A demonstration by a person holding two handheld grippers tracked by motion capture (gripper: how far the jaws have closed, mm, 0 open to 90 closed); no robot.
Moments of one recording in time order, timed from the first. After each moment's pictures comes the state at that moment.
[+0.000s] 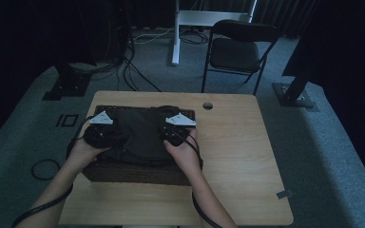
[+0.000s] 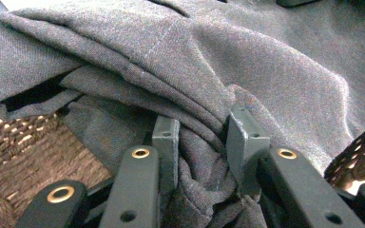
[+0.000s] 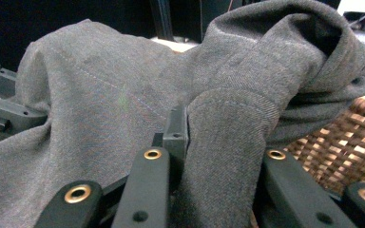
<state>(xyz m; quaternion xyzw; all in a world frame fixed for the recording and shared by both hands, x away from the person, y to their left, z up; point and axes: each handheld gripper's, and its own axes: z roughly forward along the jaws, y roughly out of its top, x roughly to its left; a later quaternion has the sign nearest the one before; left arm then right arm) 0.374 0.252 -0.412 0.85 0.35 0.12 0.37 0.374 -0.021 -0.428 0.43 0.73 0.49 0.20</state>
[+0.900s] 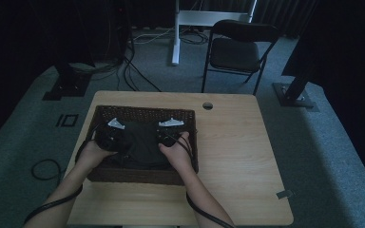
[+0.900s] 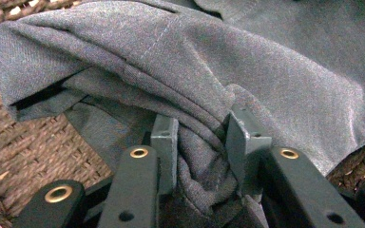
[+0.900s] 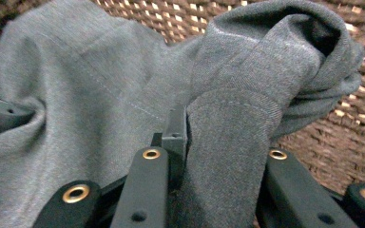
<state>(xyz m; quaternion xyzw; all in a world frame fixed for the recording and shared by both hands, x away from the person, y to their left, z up) 0.397 0.237 -0.458 0.88 0.38 0.09 0.27 0.402 0.001 -0.480 0.47 0.77 0.40 0.16</state>
